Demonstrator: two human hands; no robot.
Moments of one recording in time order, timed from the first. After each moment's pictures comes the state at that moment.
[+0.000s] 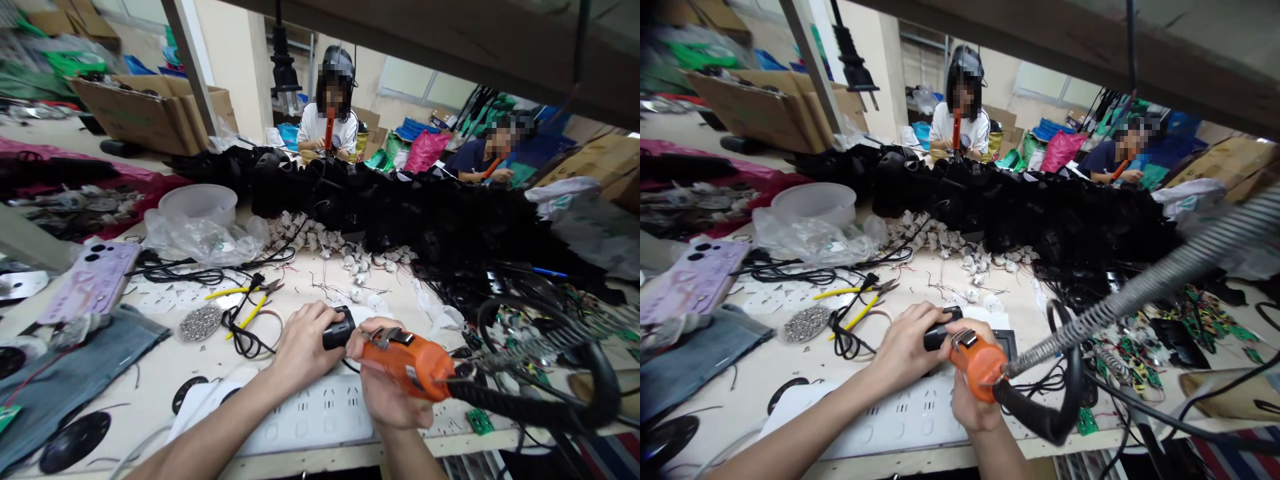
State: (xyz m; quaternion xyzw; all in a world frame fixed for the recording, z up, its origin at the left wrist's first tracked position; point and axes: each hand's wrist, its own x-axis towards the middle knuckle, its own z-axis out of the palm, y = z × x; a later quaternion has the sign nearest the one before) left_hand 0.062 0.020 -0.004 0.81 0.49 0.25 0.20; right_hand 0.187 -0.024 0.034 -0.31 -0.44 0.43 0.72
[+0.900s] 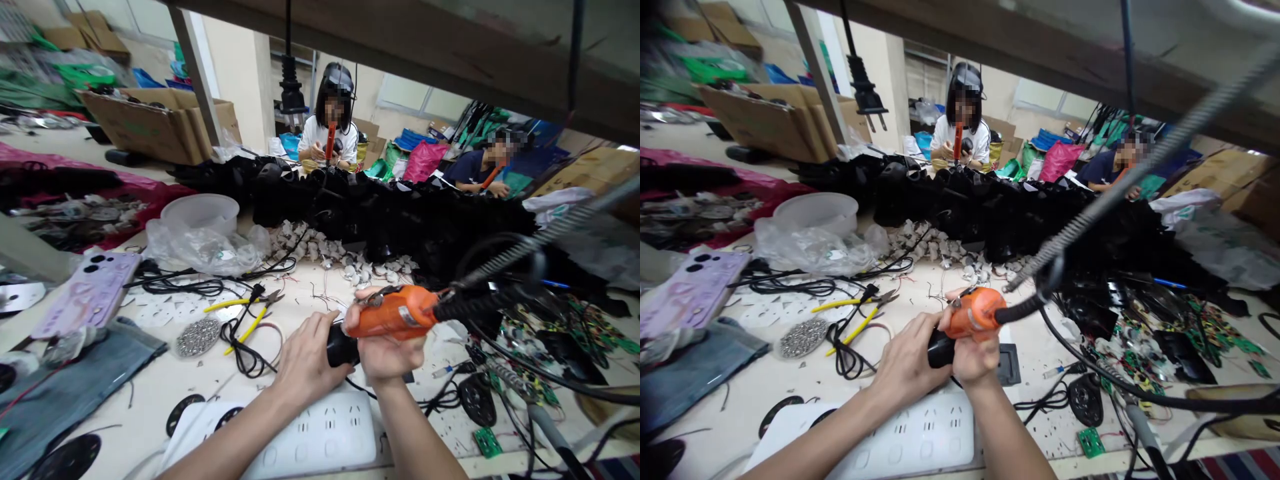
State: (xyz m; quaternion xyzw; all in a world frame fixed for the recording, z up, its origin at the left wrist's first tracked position) left_hand 0.068 0.017 -0.002 0.77 0.55 0.21 0.23; right_hand 0.178 0.028 0.047 -0.21 -0.42 0.47 0.75
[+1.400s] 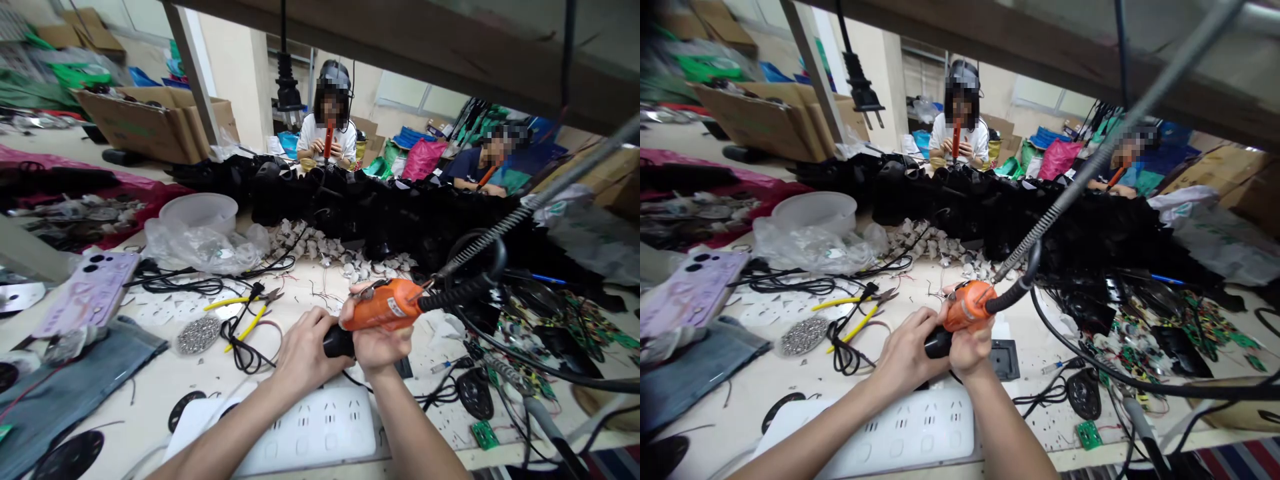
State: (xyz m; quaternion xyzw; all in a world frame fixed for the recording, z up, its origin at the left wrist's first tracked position) left_hand 0.065 0.024 0.000 0.78 0.52 0.25 0.23; right_hand 0.178 0.034 0.038 -0.23 -0.43 0.45 0.75
